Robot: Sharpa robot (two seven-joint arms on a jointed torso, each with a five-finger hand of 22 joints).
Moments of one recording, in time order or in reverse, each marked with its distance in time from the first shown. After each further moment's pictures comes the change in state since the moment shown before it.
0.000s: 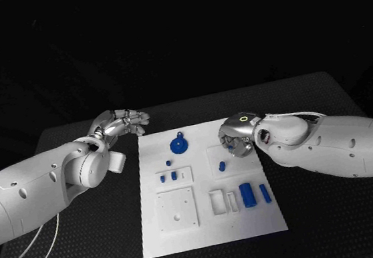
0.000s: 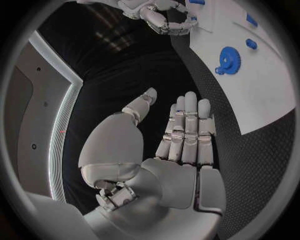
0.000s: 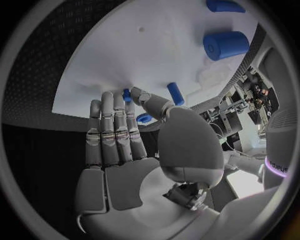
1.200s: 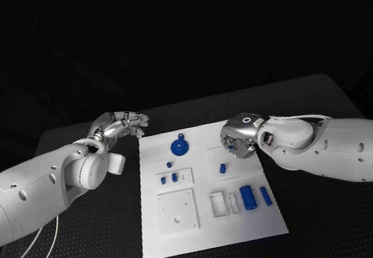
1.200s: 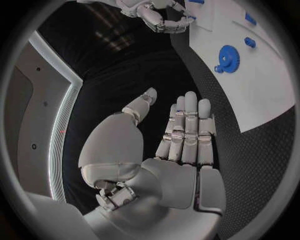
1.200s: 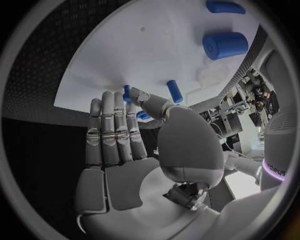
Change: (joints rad) left arm 0.000 0.001 0.000 -0.004 0.001 0.000 -0.001; left_hand 0.000 0.000 0.000 0.000 0.000 -0.004 0.004 0.000 0.000 0.000 -0.001 0.000 -0.001 0.008 0.000 0.000 0.006 -0.009 0.005 -0.002 -0.004 0.002; right arm -0.005 -0.042 0.016 0.062 -0.033 -0.029 -0.033; right_hand 0.012 0.004 0.043 -0.007 -0.005 0.017 -0.011 0.015 0.022 0.020 -0.009 0.008 0.036 0.023 -0.016 0.012 0.021 0.000 0.034 -0.016 0.017 0.000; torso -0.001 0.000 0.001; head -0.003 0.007
